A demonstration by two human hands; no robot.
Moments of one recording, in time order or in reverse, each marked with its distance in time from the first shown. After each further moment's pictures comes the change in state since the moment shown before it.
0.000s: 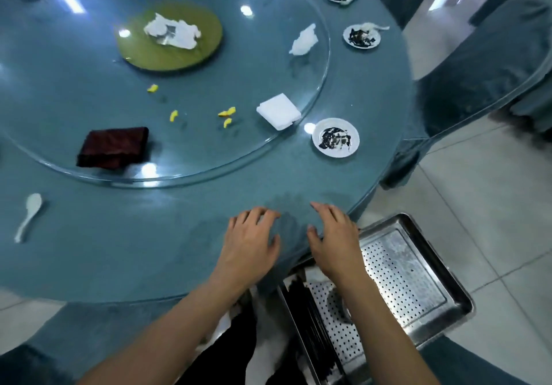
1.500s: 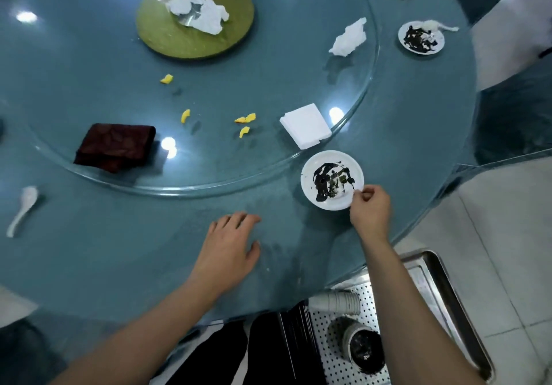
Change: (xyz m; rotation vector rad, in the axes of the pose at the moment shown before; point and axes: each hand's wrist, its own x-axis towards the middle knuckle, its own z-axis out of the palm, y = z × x) left_hand 0.069 -0.062 0.005 0.005 -0.171 -0.228; right_hand 0.201 0.038 0.015 0.419 0.179 0.483
